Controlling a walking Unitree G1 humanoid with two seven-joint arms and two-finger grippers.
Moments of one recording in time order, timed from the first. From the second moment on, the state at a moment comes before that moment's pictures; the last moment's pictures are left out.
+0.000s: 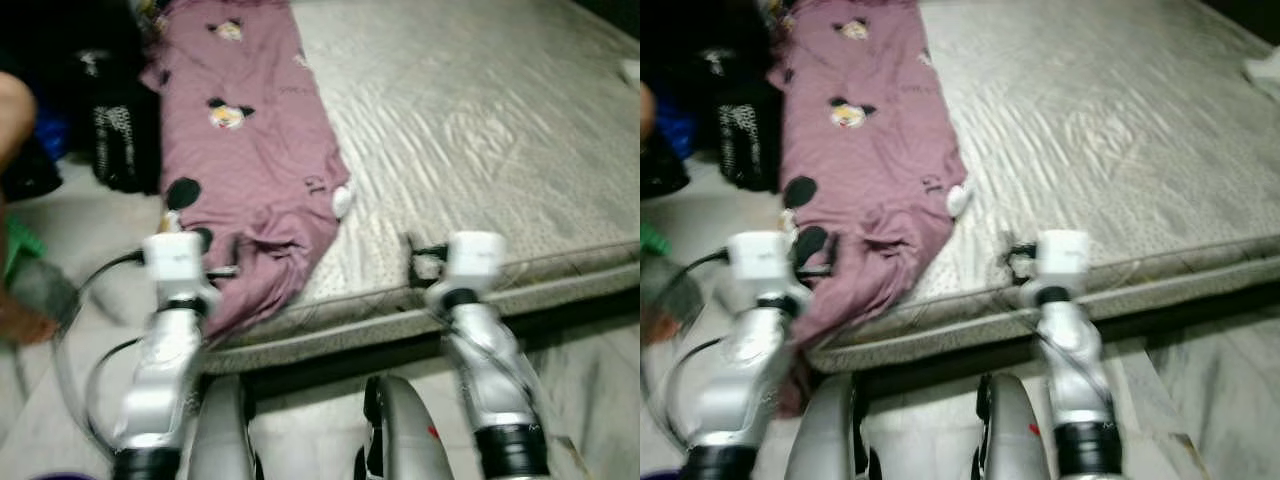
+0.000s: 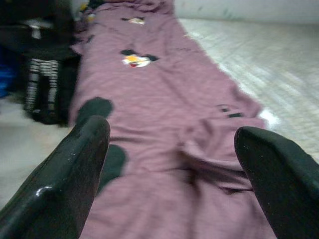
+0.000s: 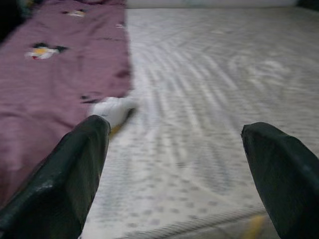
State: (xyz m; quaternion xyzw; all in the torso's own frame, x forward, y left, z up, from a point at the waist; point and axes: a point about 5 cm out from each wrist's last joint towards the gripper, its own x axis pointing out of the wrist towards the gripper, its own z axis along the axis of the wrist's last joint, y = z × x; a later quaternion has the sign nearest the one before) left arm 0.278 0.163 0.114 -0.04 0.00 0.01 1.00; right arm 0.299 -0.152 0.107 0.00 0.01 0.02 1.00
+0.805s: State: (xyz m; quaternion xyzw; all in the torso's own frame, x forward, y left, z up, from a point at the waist) left arm 0.286 0.153 0.114 -0.07 0.01 0.02 1.00; right arm 0.299 -0.167 0.104 -0.02 0.02 0.02 1.00
